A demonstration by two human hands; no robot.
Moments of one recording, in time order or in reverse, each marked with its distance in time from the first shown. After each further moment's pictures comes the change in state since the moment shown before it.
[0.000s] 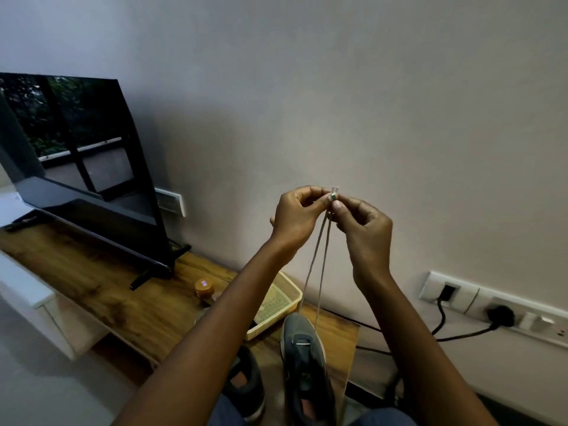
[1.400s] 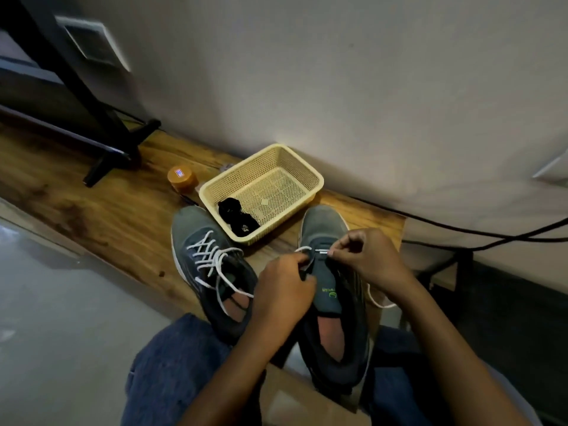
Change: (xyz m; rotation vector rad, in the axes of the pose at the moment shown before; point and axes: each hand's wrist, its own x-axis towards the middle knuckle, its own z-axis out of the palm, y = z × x) left_hand -0.129 -0.250 -0.004 0.785 -0.285 -0.664; right_hand -0.074 0.266 -0.024 -0.570 -0.593 0.588
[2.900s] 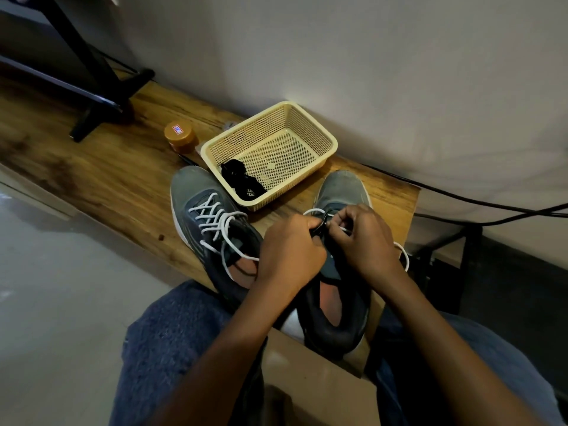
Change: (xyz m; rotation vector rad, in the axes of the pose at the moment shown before) left_hand 0.007 -0.011 0.000 -0.031 0.040 0.099; right_hand -0.007 0.008 0.046 -0.265 0.175 -0.120
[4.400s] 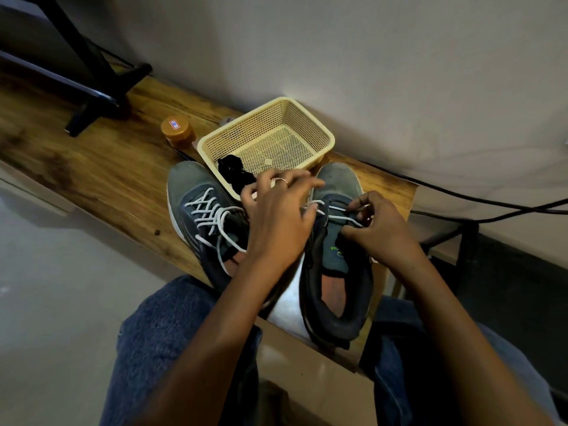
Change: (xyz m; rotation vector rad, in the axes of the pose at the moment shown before) left_hand 0.018 -0.002 -0.007 0.198 0.298 0.213; right_hand 0.005 0.008 -0.029 0.158 -0.140 0.218
